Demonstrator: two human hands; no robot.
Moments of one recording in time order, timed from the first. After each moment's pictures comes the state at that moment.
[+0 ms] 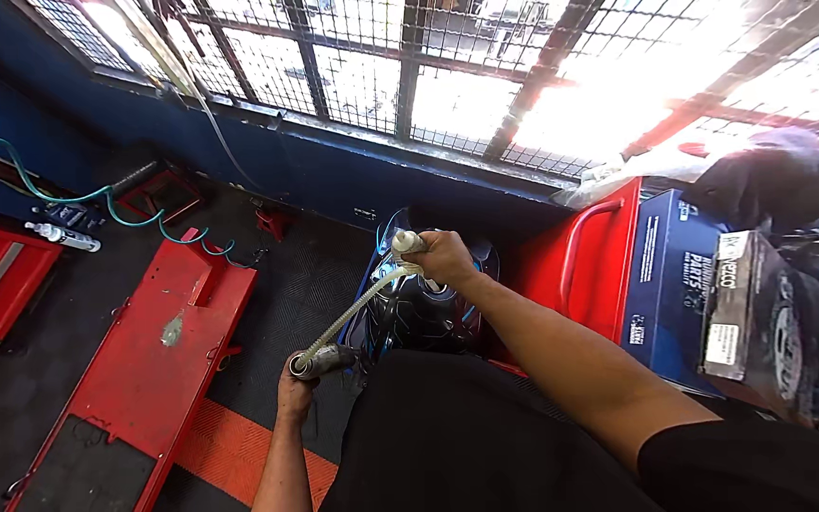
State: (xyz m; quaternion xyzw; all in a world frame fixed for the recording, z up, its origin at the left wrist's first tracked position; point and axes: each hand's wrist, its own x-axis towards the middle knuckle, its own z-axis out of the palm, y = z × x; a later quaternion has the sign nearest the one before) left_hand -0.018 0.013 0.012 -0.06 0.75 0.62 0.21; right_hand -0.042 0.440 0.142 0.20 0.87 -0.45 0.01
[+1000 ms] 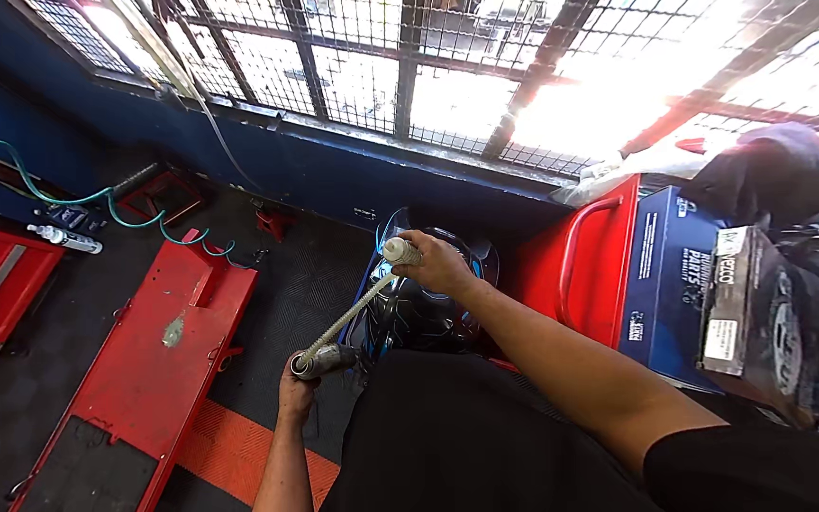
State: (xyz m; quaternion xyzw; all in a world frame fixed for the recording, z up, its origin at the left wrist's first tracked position) left_hand -0.015 0.014 0.015 -0.05 0.75 0.63 0.21; right_hand -0.033 0.427 0.144 0.11 0.92 -0.38 0.01
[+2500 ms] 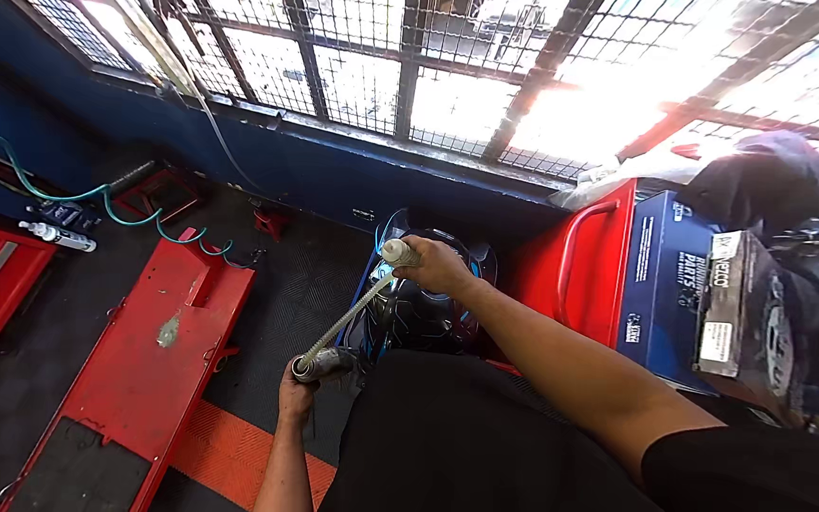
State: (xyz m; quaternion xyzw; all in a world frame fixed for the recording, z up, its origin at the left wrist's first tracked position) left_hand -0.010 0.010 0.002 -0.08 0.77 0.60 0.22; right_hand -0.036 0.427 0.148 0.10 0.92 -0.37 0.05
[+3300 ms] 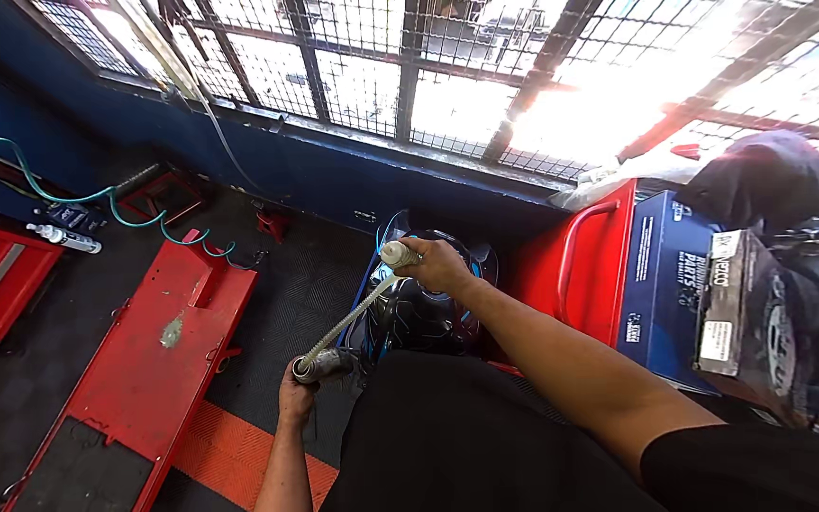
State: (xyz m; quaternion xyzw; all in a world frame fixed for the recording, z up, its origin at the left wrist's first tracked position) left_hand -0.008 0.006 -0.001 -0.07 0.76 0.61 0.21; right_hand -0.035 0.430 0.144 0.11 0.91 -0.39 0.03
